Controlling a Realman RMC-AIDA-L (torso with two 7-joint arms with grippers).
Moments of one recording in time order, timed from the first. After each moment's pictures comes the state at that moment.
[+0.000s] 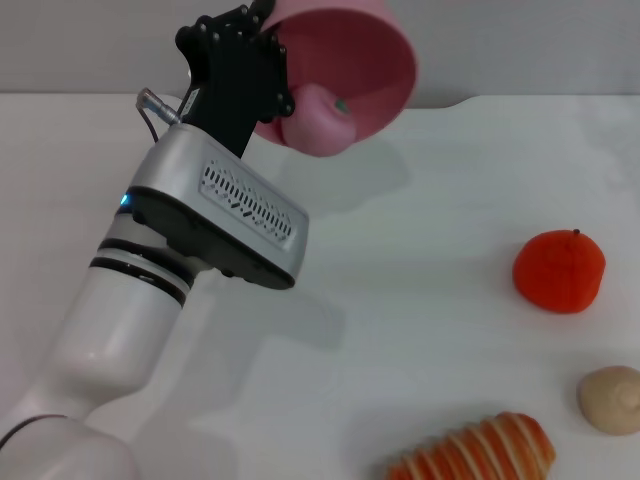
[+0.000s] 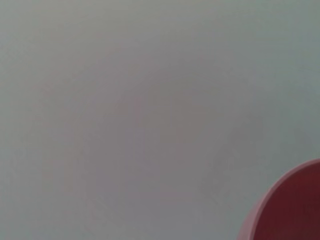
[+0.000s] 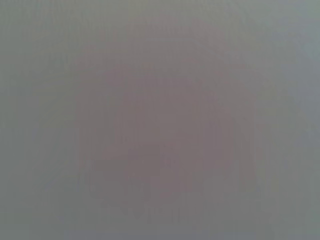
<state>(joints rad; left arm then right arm) -0.28 -2.07 2.38 1.09 2.15 -0.82 -1.74 0.45 2.07 -1.23 -0.58 -0.23 -1.21 0.63</state>
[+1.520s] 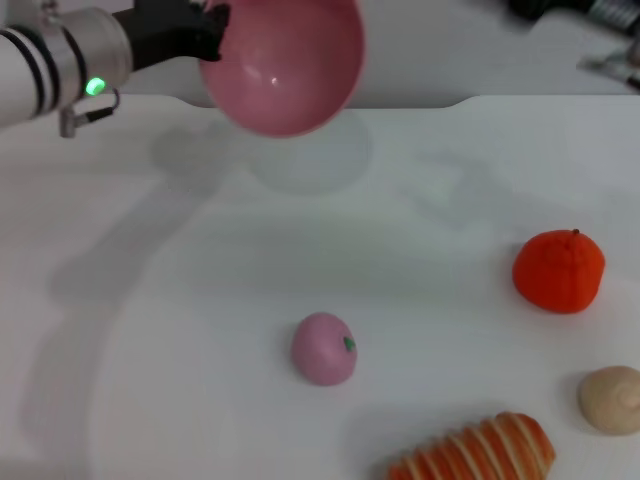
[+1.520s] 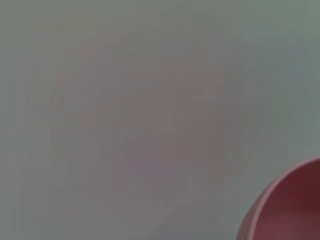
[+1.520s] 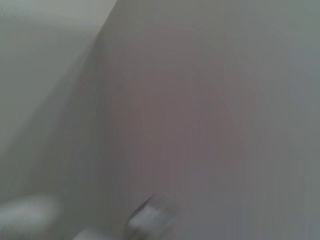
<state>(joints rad) -0.54 -2.05 1.39 1.08 1.91 0.56 -2.03 0.43 2.03 -1.22 -1.12 -1.16 -1.30 1.44</state>
